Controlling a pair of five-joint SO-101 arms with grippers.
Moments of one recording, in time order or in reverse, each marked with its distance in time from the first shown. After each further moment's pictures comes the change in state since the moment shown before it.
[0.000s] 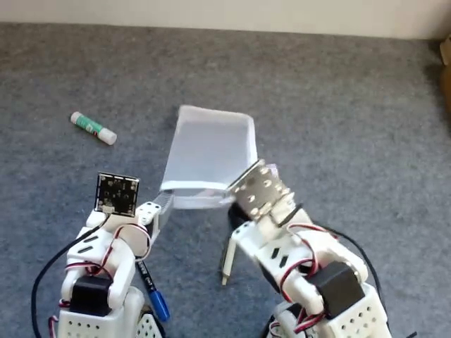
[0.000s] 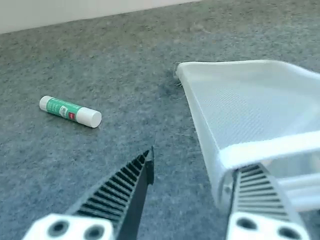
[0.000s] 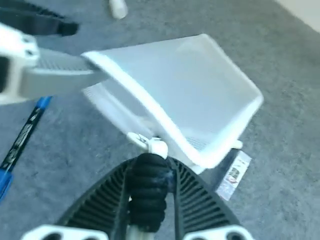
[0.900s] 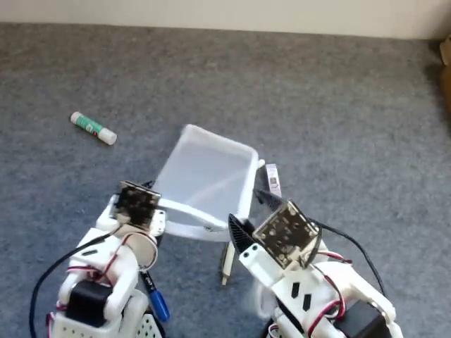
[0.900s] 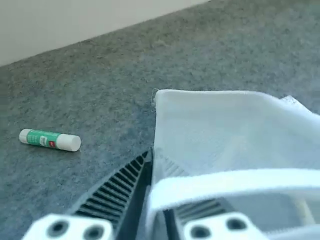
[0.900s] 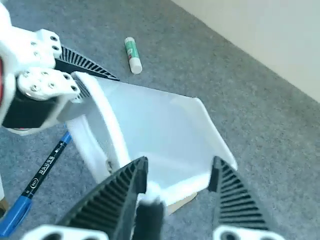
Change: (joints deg) left arm 7.5 0.0 -8.3 6.5 -4.0; right arm -2.6 -14.1 -0.1 1.3 -2.3
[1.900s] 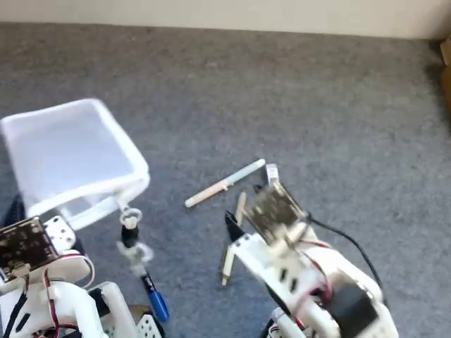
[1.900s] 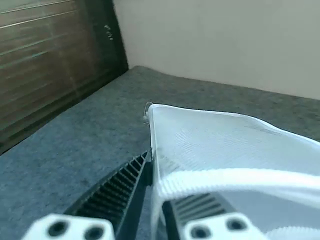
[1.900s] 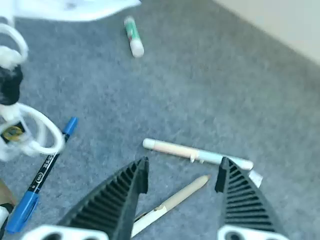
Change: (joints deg) left arm -45.9 -0.4 -24.2 10.5 1.8; right arm 0.0 12.3 -0.3 -2.8 -4.9
